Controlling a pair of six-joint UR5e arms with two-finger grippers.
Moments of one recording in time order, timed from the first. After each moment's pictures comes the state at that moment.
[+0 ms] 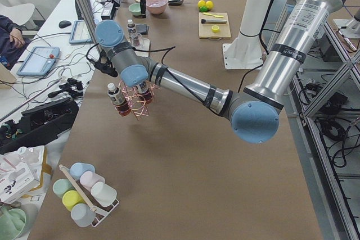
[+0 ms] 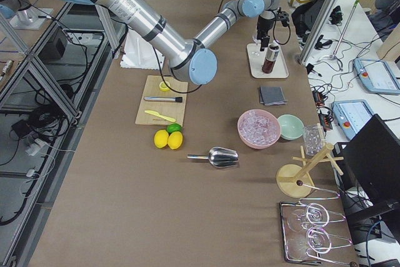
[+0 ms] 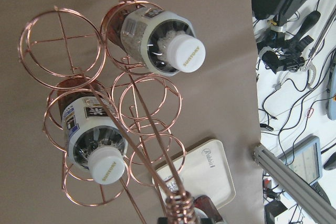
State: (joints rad) left arm -1.49 -2.00 -1.51 -2.19 -2.80 -2.10; right arm 0.94 -0.62 1.36 -1.76 2.16 0.70
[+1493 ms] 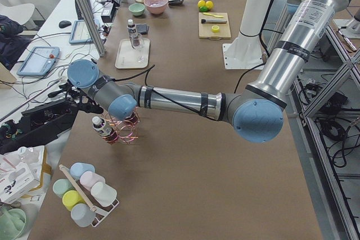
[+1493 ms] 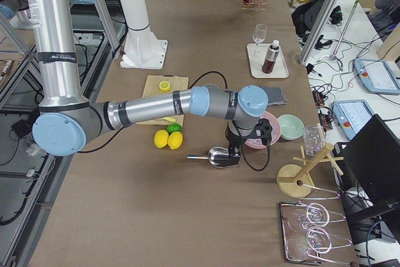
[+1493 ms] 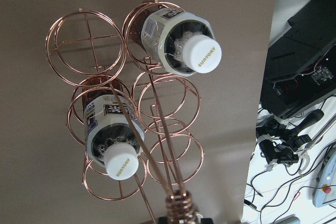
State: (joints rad) left arm -1.58 -2.04 -1.21 -2.16 -2.81 -2.06; right arm 1.56 -1.48 1.71 -1.91 2.38 -0.10
